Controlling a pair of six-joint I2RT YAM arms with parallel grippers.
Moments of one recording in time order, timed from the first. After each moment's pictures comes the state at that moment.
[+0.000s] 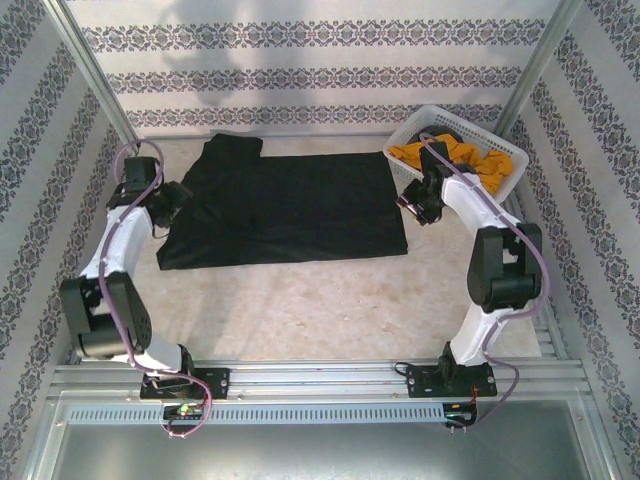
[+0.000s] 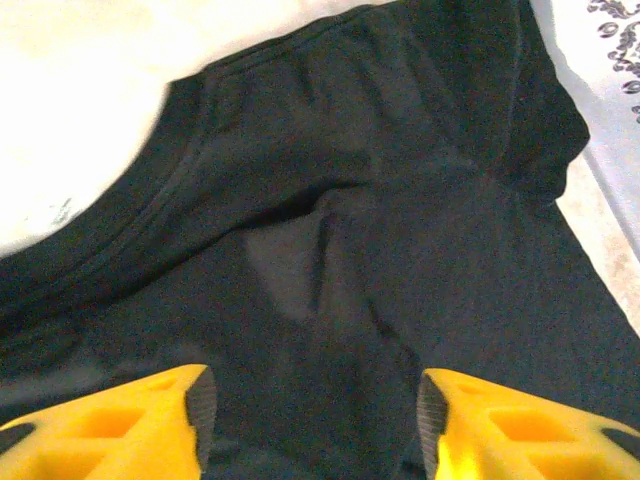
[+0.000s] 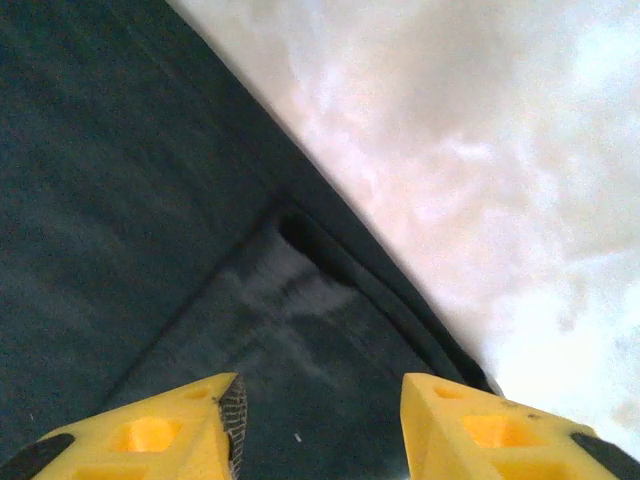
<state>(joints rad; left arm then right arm) 0.22 1.47 1.14 -0.59 0.11 -0.77 0.08 1.78 1.37 -0.81 -0.15 0.85</state>
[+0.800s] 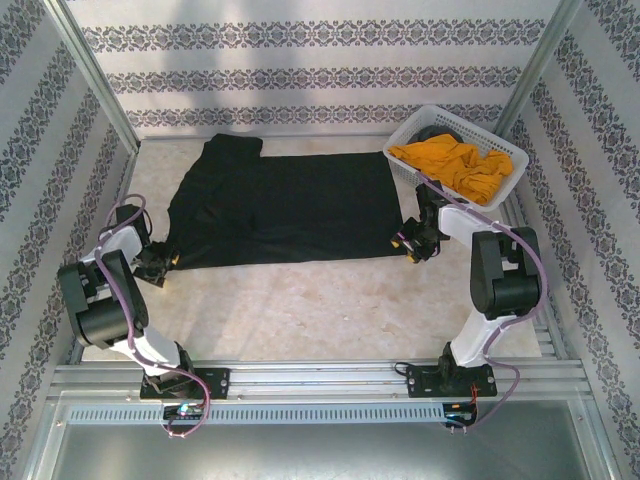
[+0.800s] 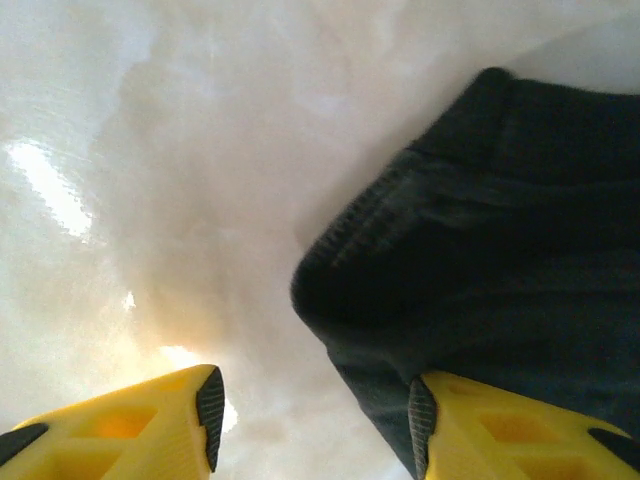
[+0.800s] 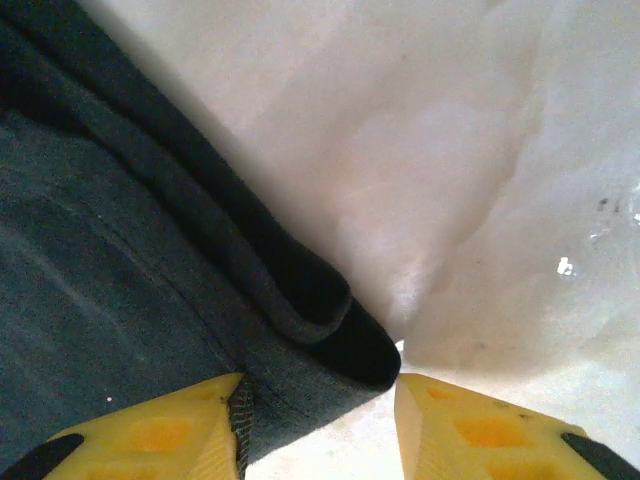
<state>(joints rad) 0.42 1.61 0.92 -0.72 0.11 -0.85 0.08 1.76 1.06 -0.67 -0.26 0.89</state>
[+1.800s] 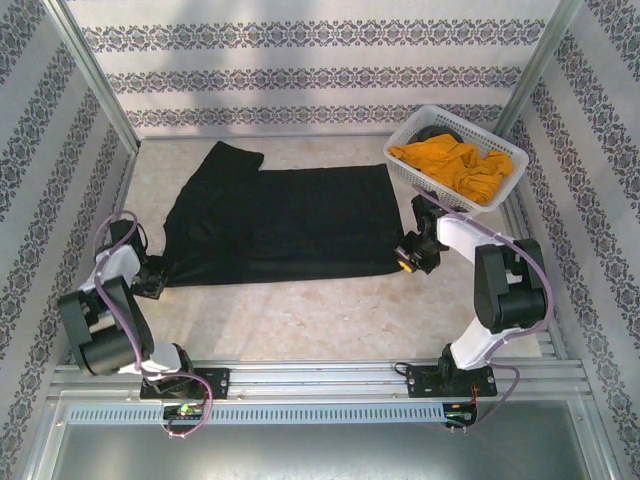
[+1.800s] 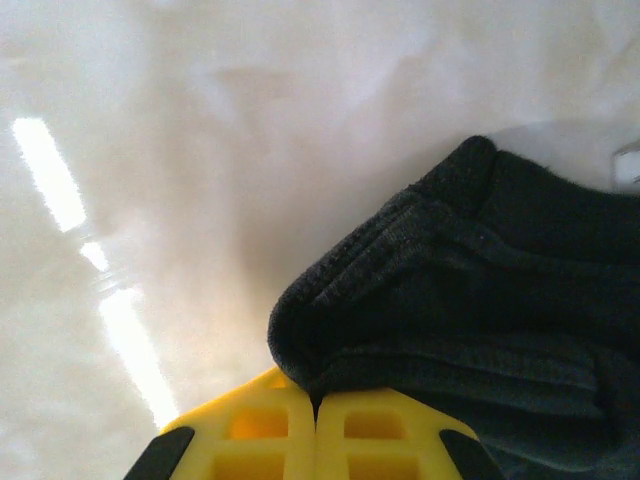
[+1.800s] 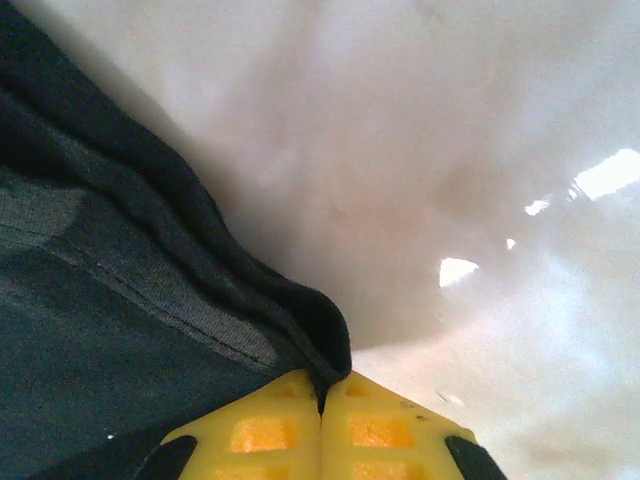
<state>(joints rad) 0.47 1.38 0.74 -0.71 0.04 -1.01 0.13 1.64 0.94 -0.76 -0.18 0.91</state>
